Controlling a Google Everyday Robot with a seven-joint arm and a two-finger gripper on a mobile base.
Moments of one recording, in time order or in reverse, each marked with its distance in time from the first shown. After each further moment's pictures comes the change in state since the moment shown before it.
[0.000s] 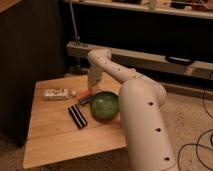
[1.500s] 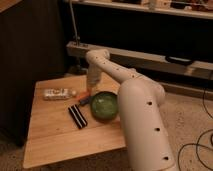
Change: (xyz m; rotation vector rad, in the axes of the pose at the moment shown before) arm -0.007 0.004 -0.001 -0.042 -0.013 0.004
